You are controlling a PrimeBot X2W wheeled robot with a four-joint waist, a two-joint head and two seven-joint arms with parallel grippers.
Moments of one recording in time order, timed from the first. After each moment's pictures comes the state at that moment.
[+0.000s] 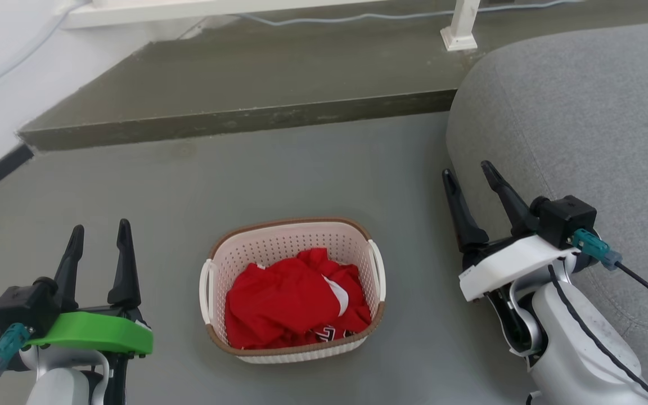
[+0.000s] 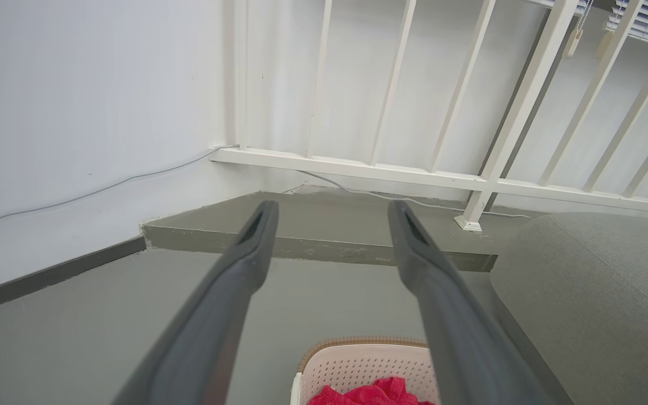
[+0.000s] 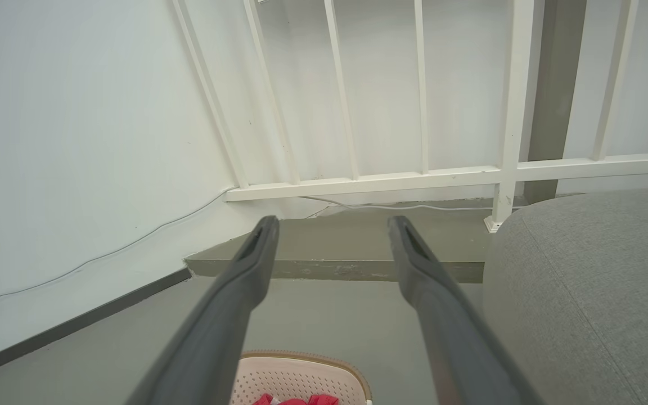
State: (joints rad) left arm -0.09 0.10 -0.05 0.15 -0.40 -0.08 -0.25; right arm -0.25 -0.13 0.38 0.26 0.38 0.00 -0.25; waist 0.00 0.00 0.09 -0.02
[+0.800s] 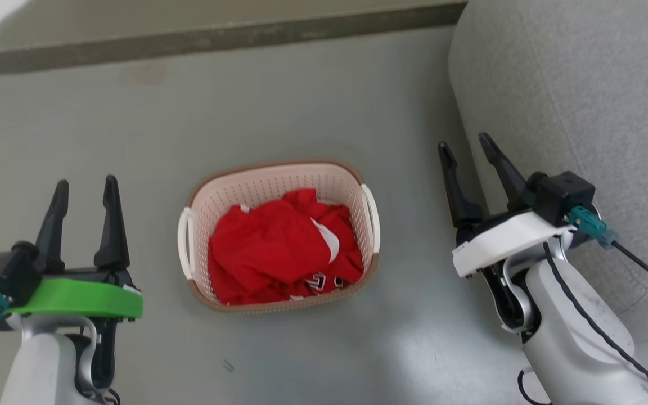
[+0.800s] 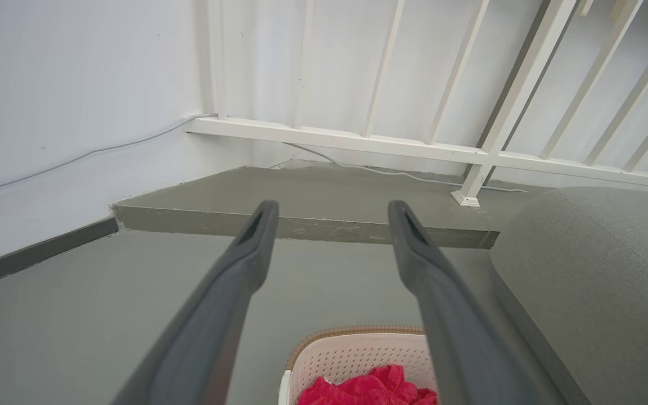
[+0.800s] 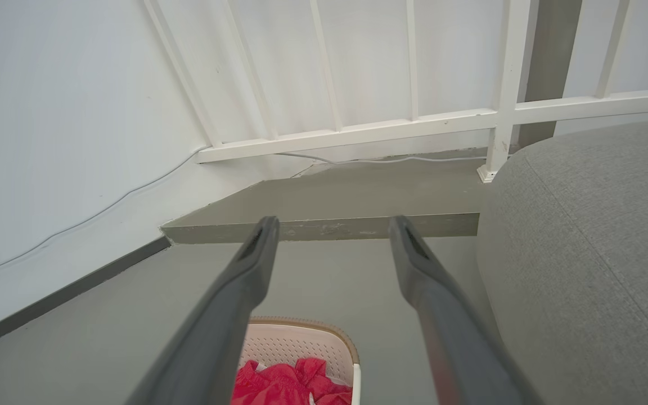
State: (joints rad) left arm -0.18 0.11 -0.03 0.12 -0.40 -0.11 -0.25; right arm -0.32 -0.10 0.37 0.27 0.34 -0.01 -0.25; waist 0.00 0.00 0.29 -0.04
